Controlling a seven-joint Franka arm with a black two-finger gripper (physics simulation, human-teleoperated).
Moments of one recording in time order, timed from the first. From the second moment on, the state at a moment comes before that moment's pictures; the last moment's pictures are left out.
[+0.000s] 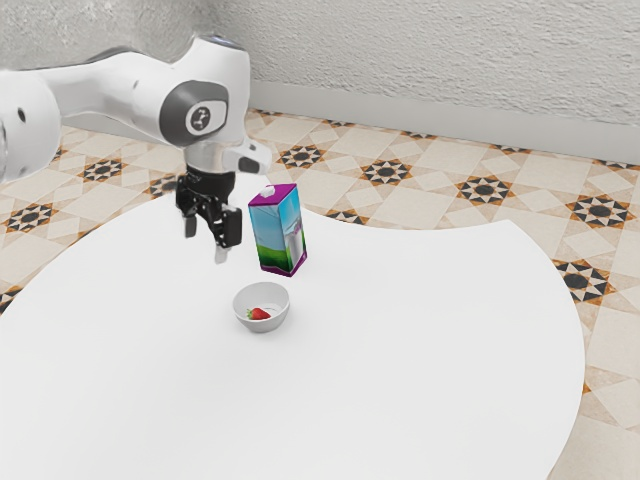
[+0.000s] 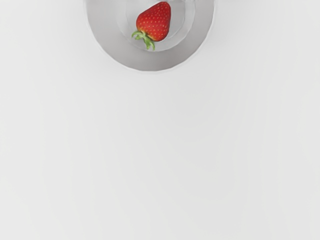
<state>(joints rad) -0.15 0.21 0.09 -1.70 0.15 1.66 0.25</state>
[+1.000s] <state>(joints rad) -0.14 0.29 0.08 -1.90 0.10 2.15 0.67</state>
